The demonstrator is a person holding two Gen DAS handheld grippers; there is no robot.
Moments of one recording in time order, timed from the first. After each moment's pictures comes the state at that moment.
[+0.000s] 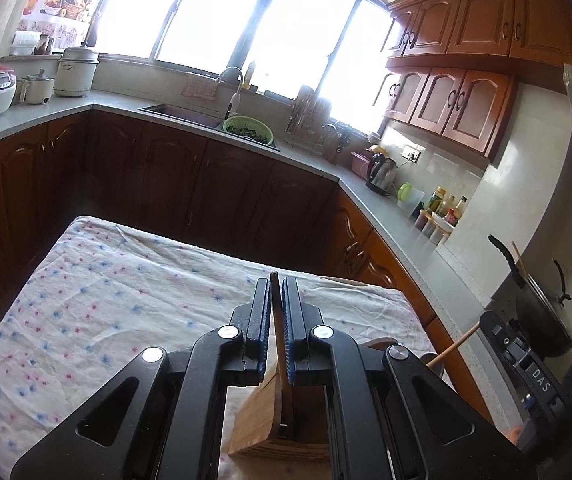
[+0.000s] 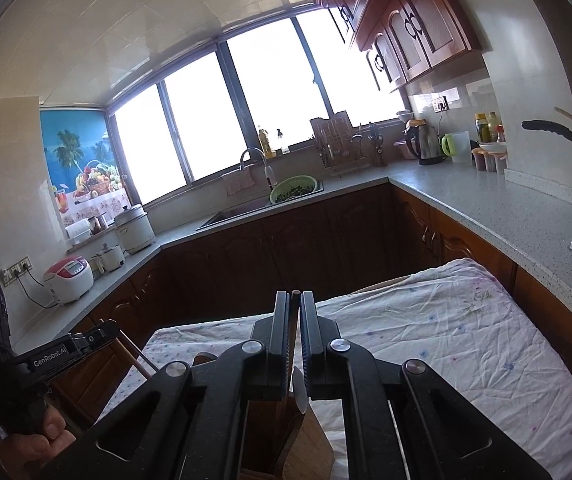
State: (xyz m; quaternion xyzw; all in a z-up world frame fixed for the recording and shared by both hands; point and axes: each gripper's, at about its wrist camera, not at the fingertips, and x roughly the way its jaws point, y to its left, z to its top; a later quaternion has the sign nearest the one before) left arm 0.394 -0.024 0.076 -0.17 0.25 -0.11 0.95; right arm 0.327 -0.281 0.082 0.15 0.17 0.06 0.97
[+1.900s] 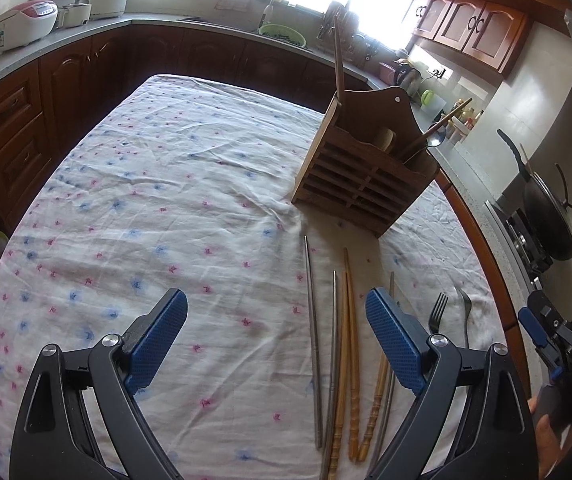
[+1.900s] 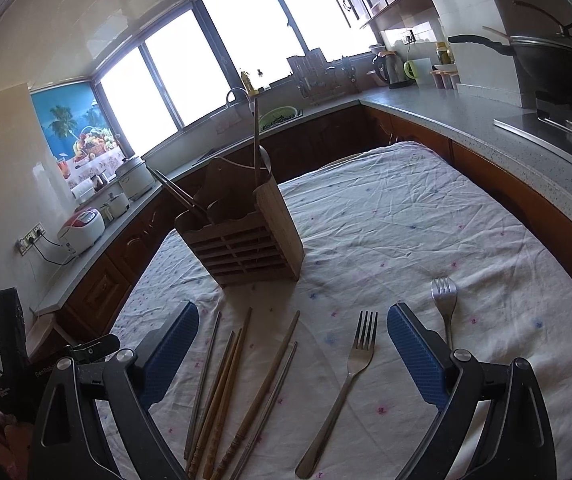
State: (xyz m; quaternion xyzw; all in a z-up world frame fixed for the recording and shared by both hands) left arm 0.189 0.006 -0.013 -0.15 0.41 -0.08 0.90; right arm 0.133 -0.302 0.014 0.18 0.29 0.06 0.94
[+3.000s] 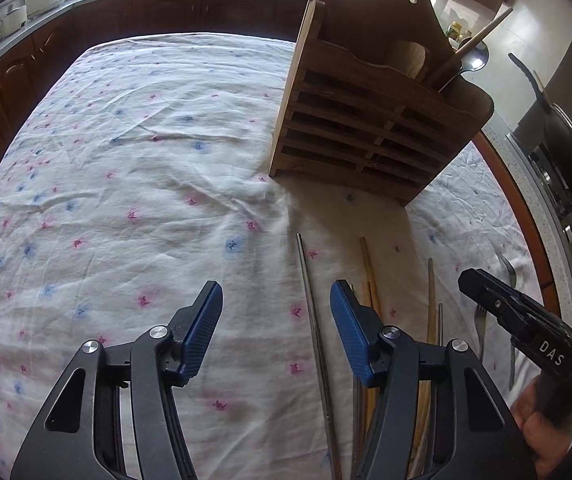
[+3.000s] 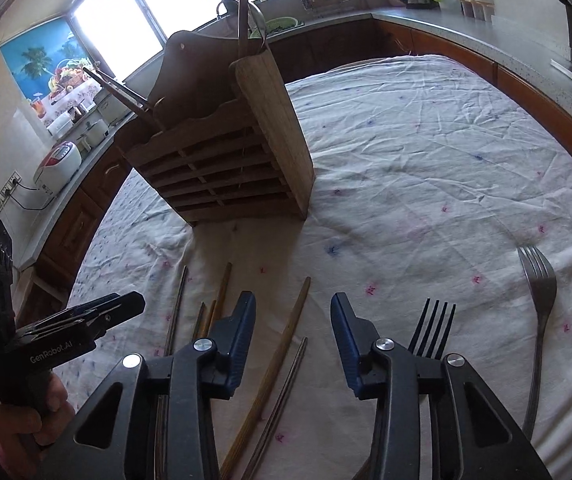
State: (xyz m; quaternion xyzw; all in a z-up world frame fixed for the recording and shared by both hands) left arm 0.292 -0.047 -0.067 -0.06 0.50 -0.12 0.85; right arm 0.237 -0.259 -0.056 0.15 0.44 0.08 0.88
